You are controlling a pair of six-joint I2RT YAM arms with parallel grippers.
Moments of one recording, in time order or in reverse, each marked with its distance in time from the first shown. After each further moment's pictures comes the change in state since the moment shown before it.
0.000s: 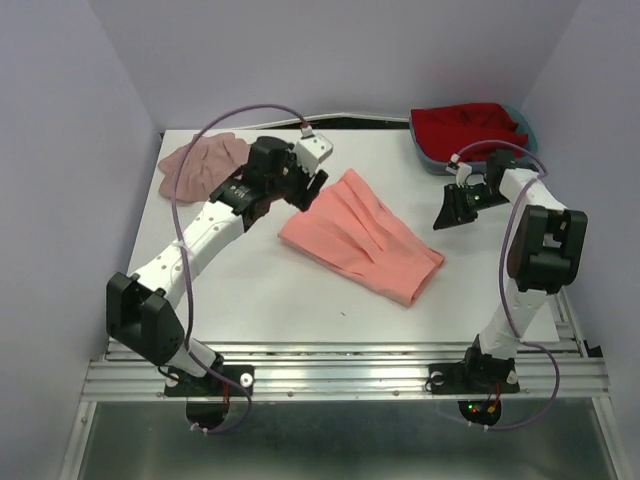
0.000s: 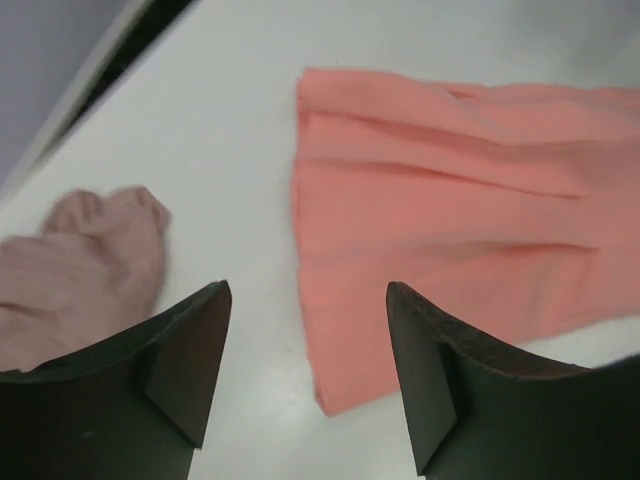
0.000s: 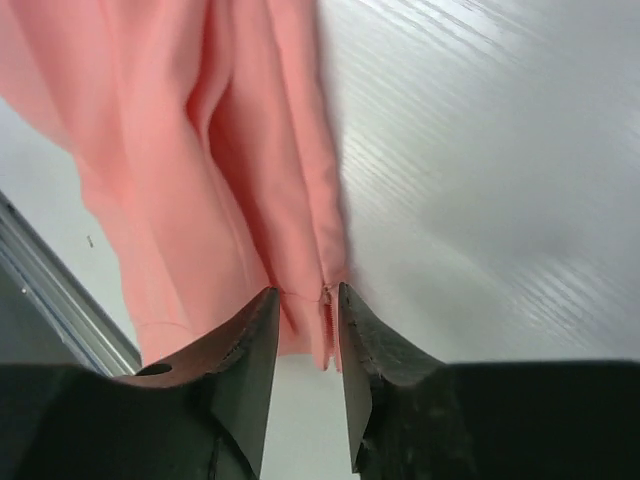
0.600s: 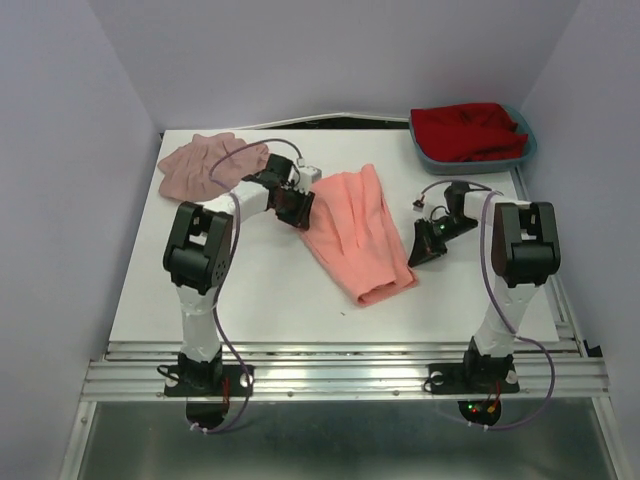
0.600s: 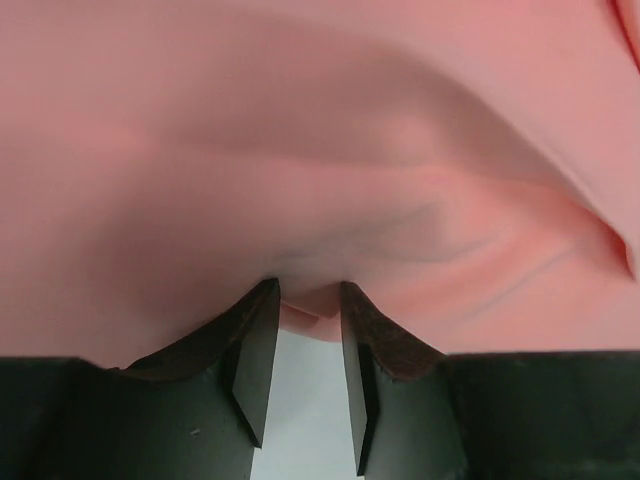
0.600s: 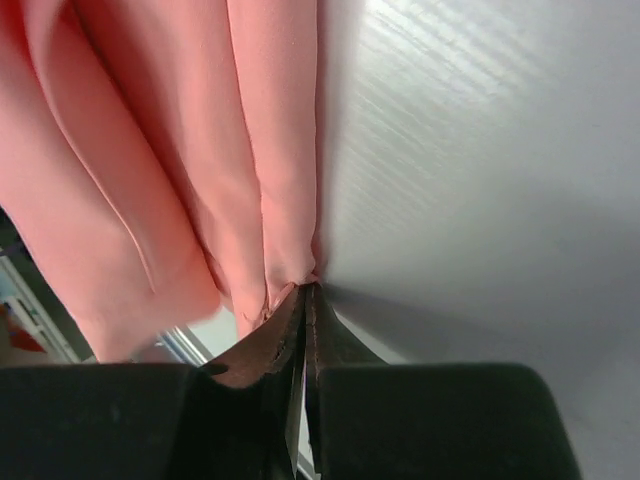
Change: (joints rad) left arm 0.149 0.496 -0.027 -0.051 0.261 -0.175; right arm 0.181 0.063 -0.260 0.136 0.063 0.208
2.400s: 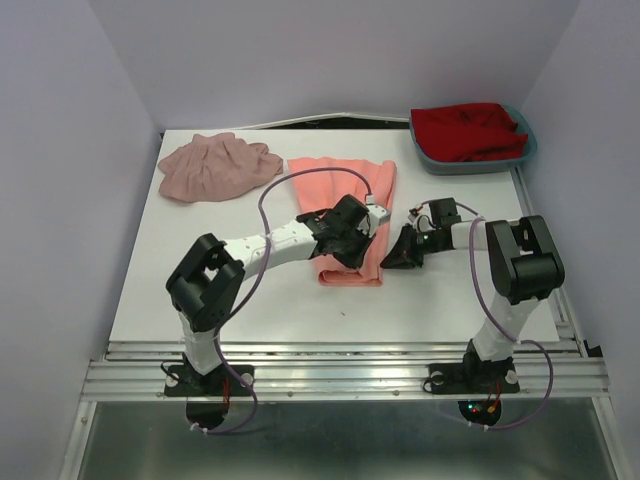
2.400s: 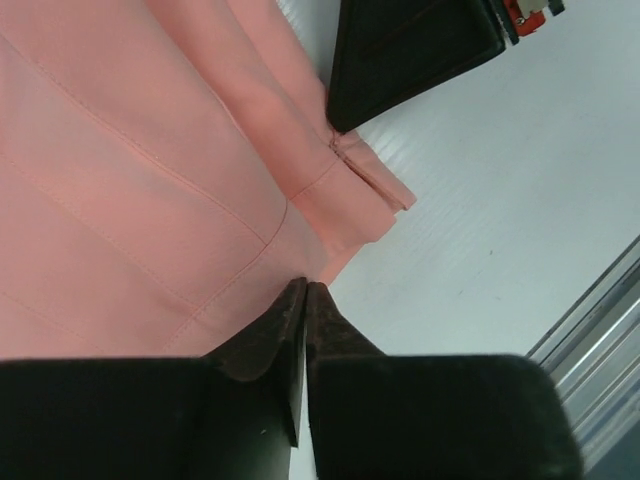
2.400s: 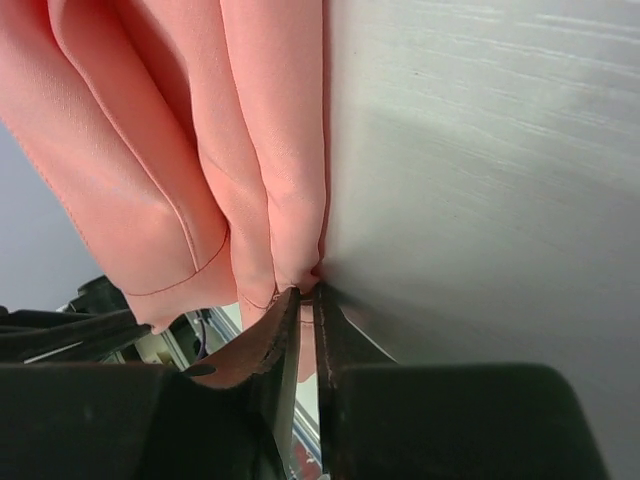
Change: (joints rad) left arm -0.480 -0.175 -0.087 0.036 -0.203 -0.269; right arm 0.135 -0.146 -0.362 0.684 -0.124 0.792
